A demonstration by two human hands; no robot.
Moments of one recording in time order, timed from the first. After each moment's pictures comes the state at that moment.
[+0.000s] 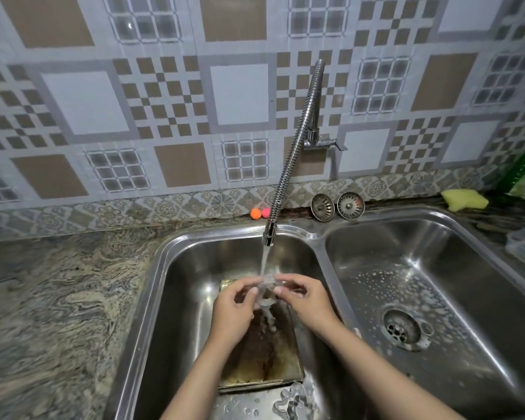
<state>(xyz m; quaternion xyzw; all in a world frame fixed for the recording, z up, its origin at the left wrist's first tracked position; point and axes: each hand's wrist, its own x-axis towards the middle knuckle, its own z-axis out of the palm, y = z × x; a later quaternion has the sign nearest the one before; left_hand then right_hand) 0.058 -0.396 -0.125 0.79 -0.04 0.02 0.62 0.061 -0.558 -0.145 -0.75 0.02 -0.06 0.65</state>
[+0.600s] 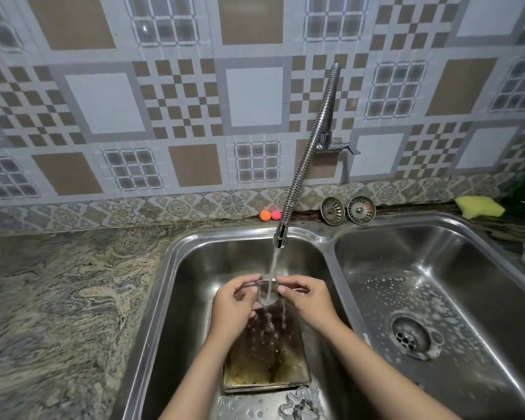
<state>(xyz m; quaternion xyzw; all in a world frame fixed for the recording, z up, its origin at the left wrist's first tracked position) 0.065 -0.384 -0.125 0.76 0.03 -0.02 0.65 0.072 -0.549 -0.149 -0.74 0.02 -0.06 0.67</state>
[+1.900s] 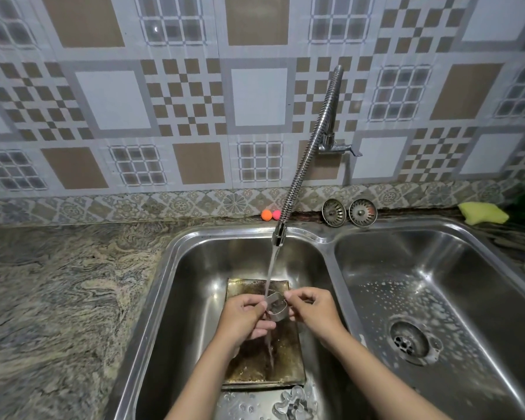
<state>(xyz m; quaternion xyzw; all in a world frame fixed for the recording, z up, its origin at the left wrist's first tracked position) 0.054 -0.399 -0.138 0.70 0.12 -0.18 0.68 0.058 -0.559 -0.157 -0.72 0.09 0.00 0.68</state>
